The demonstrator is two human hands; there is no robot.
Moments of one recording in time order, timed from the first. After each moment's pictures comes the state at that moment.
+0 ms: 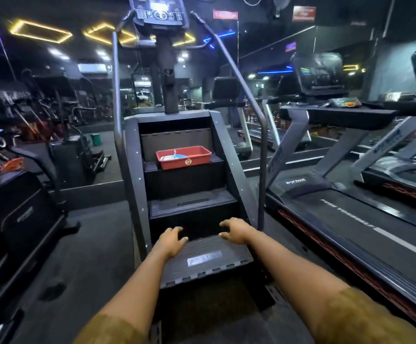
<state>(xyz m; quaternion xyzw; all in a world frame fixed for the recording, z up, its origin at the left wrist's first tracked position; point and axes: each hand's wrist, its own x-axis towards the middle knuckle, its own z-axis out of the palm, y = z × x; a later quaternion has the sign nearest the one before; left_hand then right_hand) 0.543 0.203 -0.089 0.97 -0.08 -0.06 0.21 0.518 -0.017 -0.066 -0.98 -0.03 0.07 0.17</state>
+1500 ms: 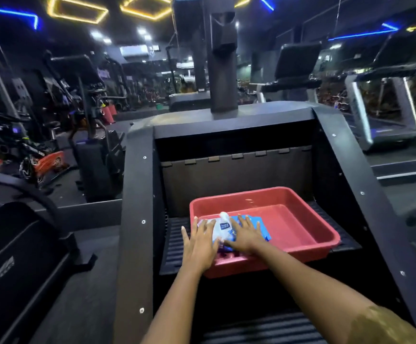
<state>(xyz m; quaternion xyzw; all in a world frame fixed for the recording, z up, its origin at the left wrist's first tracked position) 1.335 0.235 -0.081 0.99 -0.05 0.06 0.09 1.393 0.087 -0.107 -0.98 -0.08 0.08 0.13</state>
